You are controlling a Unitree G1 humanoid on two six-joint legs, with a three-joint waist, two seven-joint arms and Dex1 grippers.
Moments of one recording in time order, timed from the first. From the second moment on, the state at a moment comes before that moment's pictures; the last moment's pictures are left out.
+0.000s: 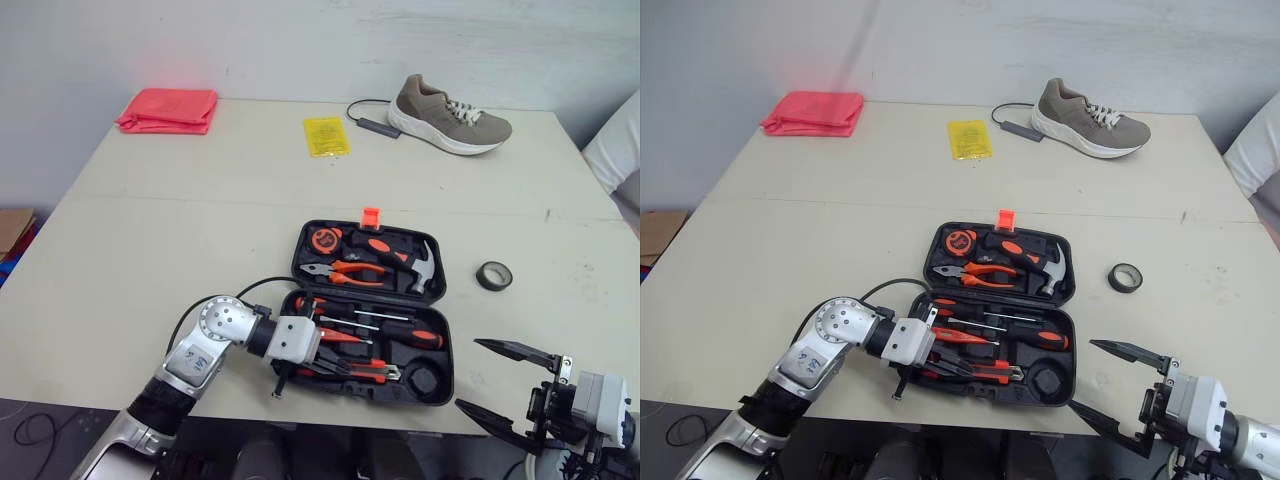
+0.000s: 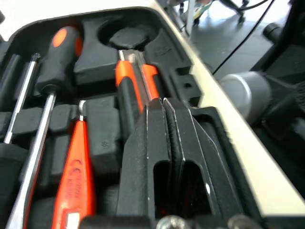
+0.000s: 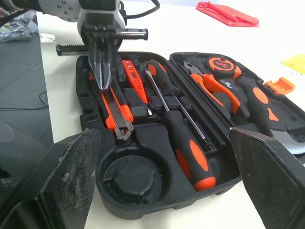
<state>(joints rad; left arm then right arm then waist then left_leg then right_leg) -0.36 0.48 -0.40 -0.06 -0.16 -0.03 -1.26 0.54 -0.63 -0.39 -0.38 0.56 -0.26 1.21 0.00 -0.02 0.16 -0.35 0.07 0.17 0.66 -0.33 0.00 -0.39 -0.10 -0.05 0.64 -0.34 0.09</state>
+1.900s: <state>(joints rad) -0.18 0.82 0.33 0.33 -0.40 -0.08 -1.01 0.69 -0.51 -0.93 0.14 0.58 -0.46 1.03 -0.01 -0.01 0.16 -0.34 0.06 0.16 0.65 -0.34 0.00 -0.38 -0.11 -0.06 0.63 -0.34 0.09</state>
